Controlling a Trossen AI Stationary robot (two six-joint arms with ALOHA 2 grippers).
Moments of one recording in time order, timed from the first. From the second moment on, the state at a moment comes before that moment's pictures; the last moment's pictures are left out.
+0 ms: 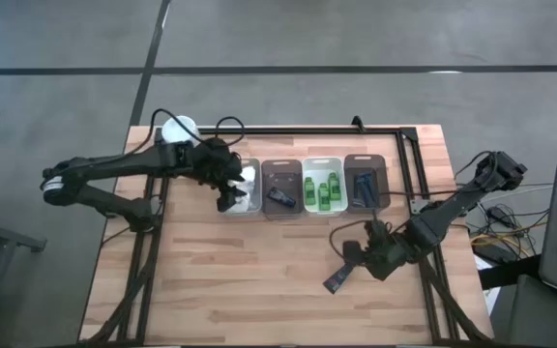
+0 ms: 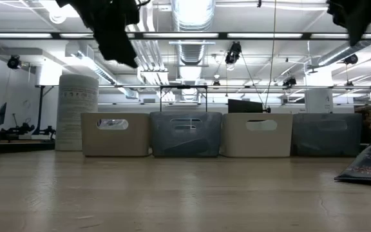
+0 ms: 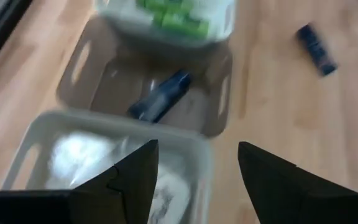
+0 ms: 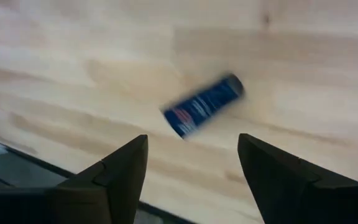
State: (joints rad) left arm 0.25 1.17 1.04 -0.66 0.12 -0.06; right arm 0.61 1.32 1.01 -0.86 0.21 2.13
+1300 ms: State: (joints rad) left arm 0.23 1.18 1.01 -0.48 0.11 0.20; right arm 0.55 1.85 1.18 -0.94 0.09 0.10
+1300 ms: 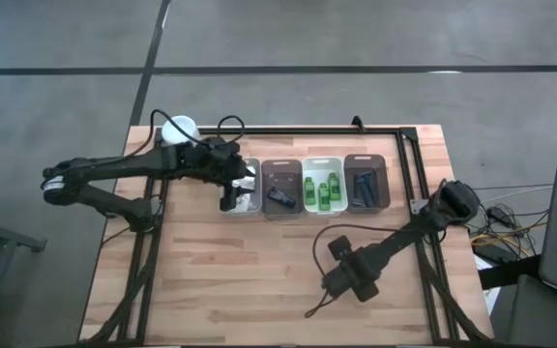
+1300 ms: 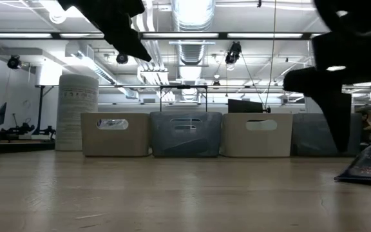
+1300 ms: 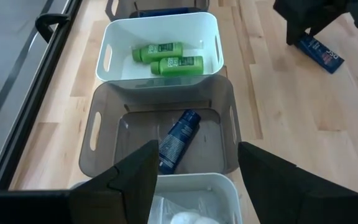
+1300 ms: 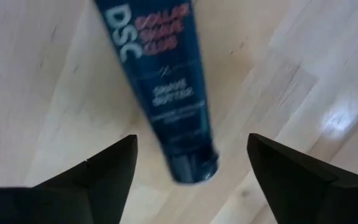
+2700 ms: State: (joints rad) left arm 0.08 1.16 1.01 -0.51 0.37 -0.18; right arm 0.56 1.73 1.21 -0.80 0.02 0.81
